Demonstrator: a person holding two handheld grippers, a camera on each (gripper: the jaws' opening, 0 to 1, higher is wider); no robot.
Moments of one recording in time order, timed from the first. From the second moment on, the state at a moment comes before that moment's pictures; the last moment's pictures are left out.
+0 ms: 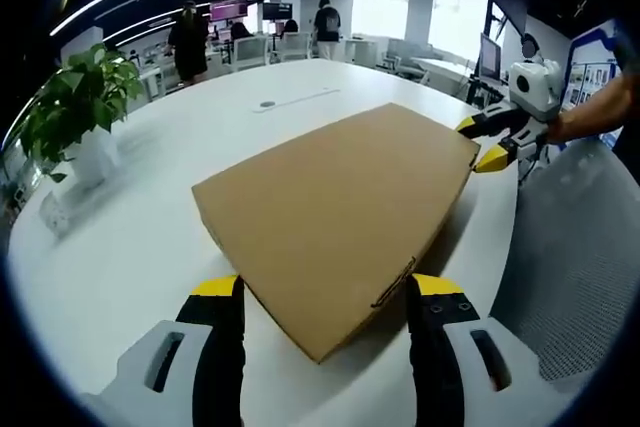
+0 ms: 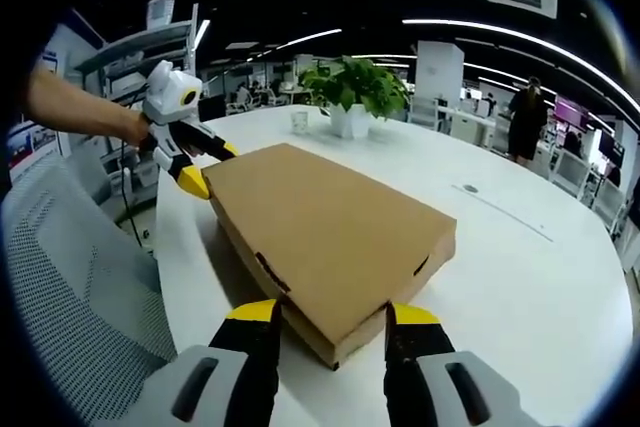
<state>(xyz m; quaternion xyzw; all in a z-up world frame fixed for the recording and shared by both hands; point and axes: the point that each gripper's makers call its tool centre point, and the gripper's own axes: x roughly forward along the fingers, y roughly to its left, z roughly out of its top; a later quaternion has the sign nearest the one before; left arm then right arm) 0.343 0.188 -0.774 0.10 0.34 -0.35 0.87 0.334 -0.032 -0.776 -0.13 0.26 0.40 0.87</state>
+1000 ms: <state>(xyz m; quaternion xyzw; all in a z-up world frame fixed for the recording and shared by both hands) 0.336 0.193 -0.778 0.09 0.31 -0.33 0.89 0.336 -0.033 -0.781 -0.14 0.25 0.40 0.87</state>
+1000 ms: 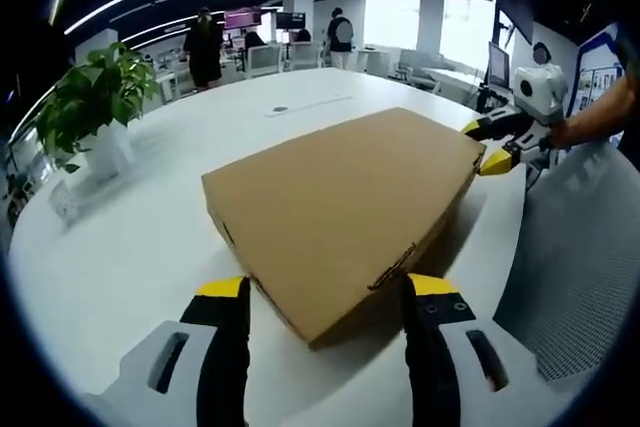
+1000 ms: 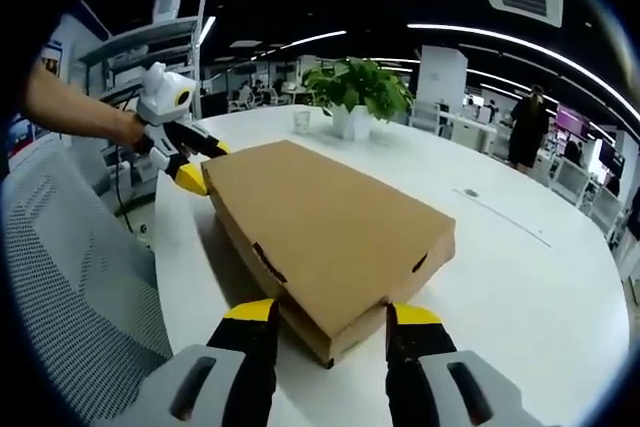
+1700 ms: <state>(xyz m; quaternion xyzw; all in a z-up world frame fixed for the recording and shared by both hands) 0.336 0.192 -0.772 0.07 0.32 -0.31 0.89 0.334 -0.031 -0.773 -0.11 0.26 0.39 0.87</state>
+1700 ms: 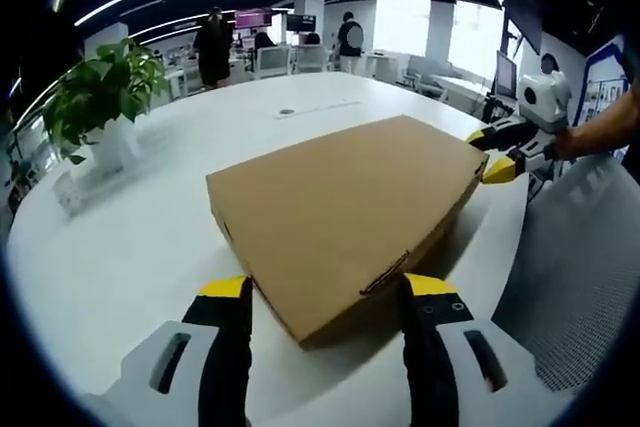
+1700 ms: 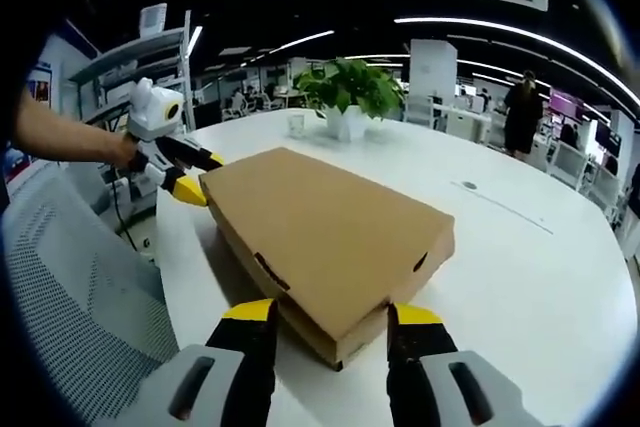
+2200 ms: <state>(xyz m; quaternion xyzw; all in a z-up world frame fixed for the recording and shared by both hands) 0.335 0.190 -0.753 0.06 0.31 -0.31 0.90 0.331 -0.030 -0.750 -0.09 0.25 0.41 0.88</state>
